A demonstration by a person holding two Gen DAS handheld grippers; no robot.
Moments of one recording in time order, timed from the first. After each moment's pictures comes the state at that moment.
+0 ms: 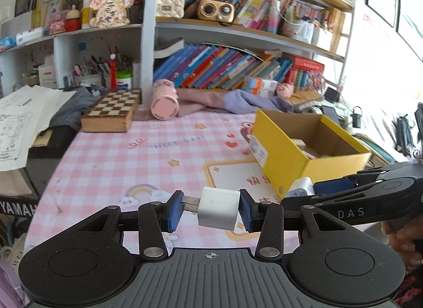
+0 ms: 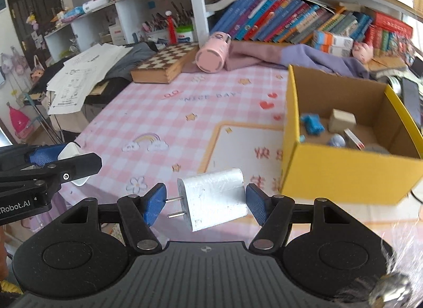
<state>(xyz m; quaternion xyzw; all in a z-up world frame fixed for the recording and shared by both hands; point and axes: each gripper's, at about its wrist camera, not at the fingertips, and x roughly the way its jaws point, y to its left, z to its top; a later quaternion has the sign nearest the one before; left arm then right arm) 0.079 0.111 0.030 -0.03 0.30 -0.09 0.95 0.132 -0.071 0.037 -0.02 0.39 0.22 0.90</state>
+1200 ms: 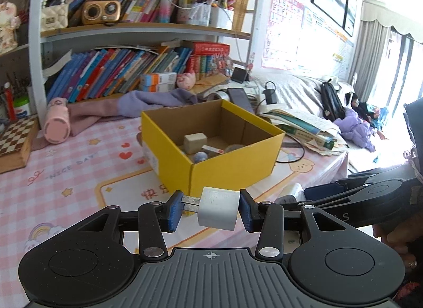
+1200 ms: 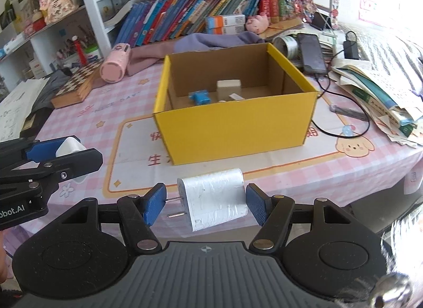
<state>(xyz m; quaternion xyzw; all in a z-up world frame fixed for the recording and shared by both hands) 0.109 0.001 0.030 0.03 0.29 -0.28 0.92 0.094 -0.184 0.038 0.06 0.40 0.04 0.91</state>
